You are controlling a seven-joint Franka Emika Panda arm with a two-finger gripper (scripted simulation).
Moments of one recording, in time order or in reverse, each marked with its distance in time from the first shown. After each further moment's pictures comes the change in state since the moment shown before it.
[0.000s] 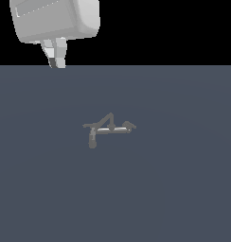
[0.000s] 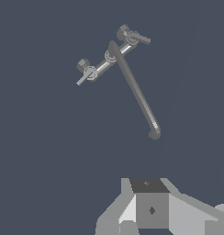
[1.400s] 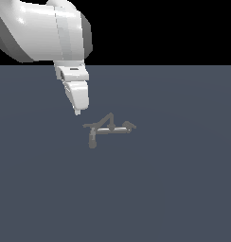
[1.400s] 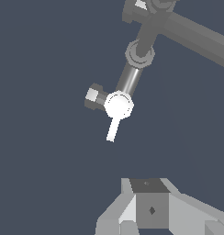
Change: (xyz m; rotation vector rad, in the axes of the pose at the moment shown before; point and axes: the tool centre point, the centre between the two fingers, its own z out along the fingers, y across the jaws) arm 0.104 -0.096 0.159 -0.001 0.004 0.492
